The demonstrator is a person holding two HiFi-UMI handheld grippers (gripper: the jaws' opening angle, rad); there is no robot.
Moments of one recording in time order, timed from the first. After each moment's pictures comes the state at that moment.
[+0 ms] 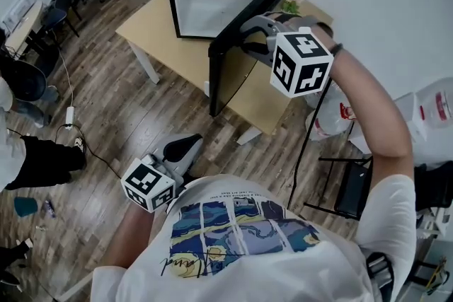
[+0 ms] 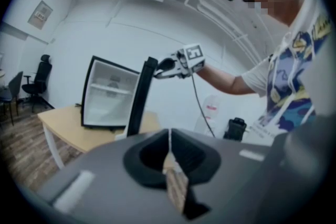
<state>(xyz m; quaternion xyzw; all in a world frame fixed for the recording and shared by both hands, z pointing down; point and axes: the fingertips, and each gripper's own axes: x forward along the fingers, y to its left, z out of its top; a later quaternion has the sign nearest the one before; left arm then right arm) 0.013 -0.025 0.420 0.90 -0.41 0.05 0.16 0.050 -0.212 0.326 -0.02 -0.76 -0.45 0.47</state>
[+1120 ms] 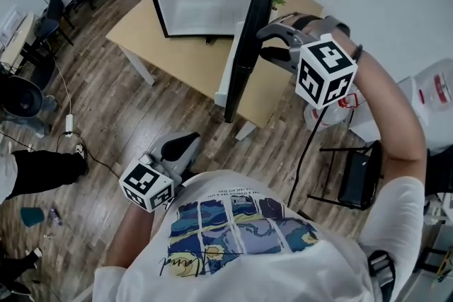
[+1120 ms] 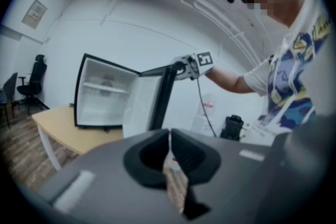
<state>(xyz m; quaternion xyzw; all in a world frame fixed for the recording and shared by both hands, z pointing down) 0.041 -0.026 0.421 0.91 -0.39 0.06 0.16 0.134 -0.192 0.325 -0.04 -0.73 -0.49 0.49</state>
